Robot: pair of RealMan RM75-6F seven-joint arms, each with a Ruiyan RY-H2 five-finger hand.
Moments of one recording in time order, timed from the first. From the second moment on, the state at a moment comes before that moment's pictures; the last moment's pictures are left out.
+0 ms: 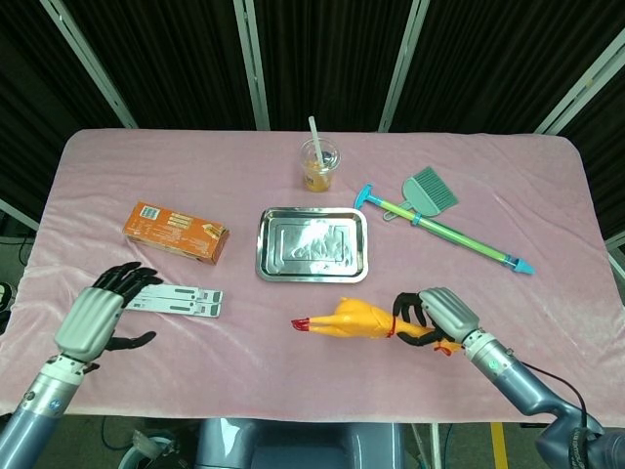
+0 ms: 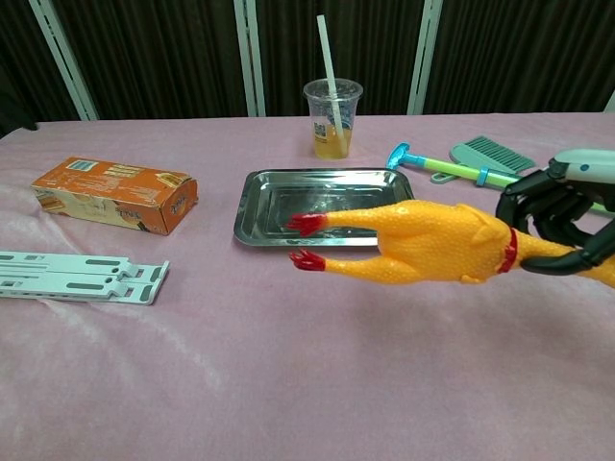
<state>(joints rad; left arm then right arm) -0.30 -1.11 -0.09 -1.89 1.57 1.25 0.07 0.57 -1.23 0.03 -1.55 -1.60 0.96 0.54</state>
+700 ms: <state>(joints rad) -0.63 -1.31 -0.25 -2.06 1.11 0.99 0.37 0.67 -1.28 0.14 -1.65 -1.42 0.87 0.36</state>
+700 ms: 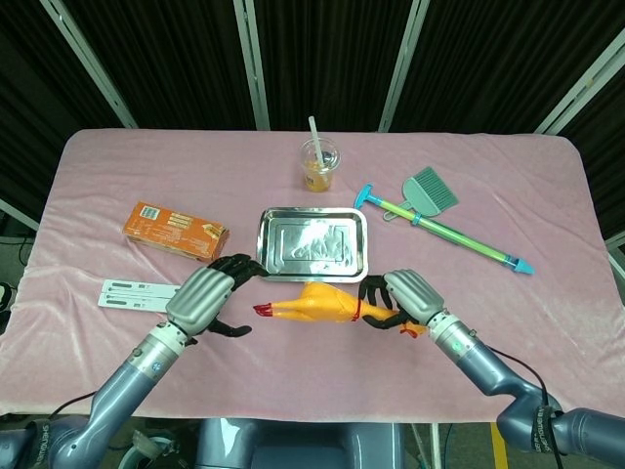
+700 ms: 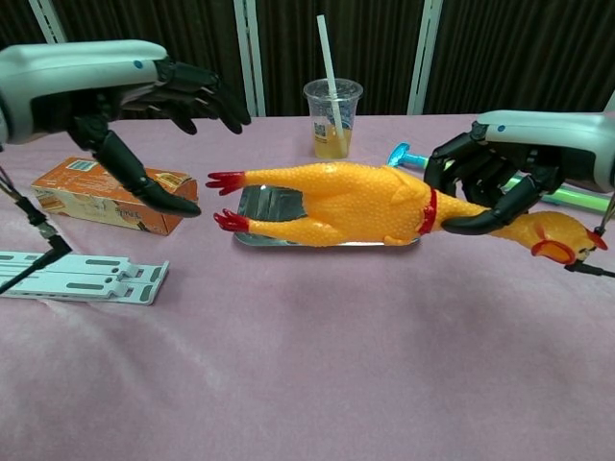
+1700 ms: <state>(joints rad) -0.89 -1.49 -0.31 -2.01 0.70 1.01 0.47 0.71 -1.32 0.17 -1.71 -1.35 0.87 0.27</state>
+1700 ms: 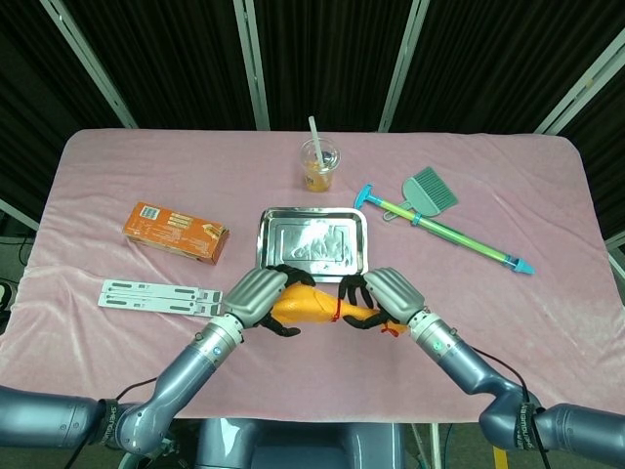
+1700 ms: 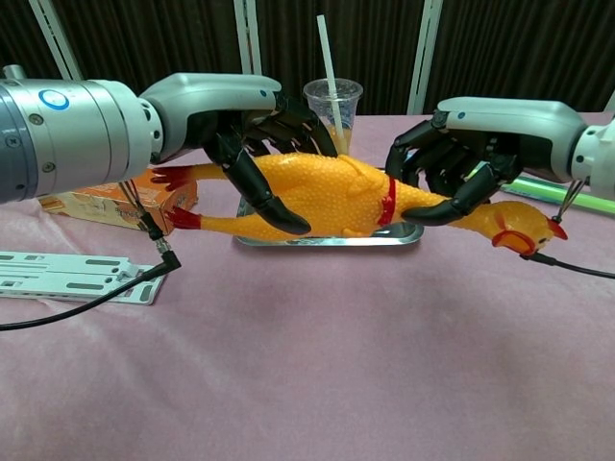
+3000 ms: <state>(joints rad) -0.88 -1.53 -0.26 -1.94 0.77 1.12 0.39 0.72 -1.35 0.17 -1.65 -1.31 0.86 0.28</state>
